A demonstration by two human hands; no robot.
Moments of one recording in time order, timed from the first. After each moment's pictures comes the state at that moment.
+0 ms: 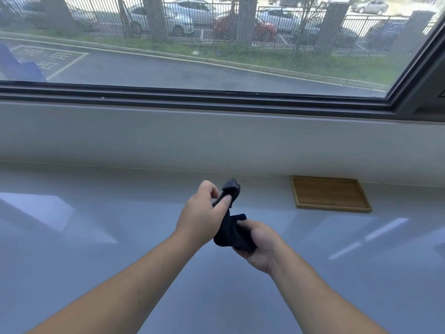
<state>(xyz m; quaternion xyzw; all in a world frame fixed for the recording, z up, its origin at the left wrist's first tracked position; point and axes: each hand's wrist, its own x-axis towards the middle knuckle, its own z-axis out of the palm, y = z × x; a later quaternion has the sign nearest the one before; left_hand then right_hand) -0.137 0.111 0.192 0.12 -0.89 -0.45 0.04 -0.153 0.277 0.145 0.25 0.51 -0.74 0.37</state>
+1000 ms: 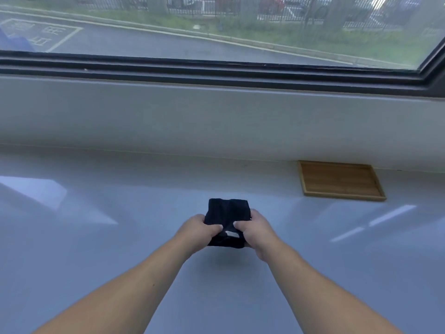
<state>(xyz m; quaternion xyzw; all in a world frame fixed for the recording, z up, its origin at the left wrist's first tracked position) -0.140 0.092 0.081 0.26 -0.82 -0.45 -0.25 -0.180 0.269 0.074 0.17 0.74 -0.57 0.31</state>
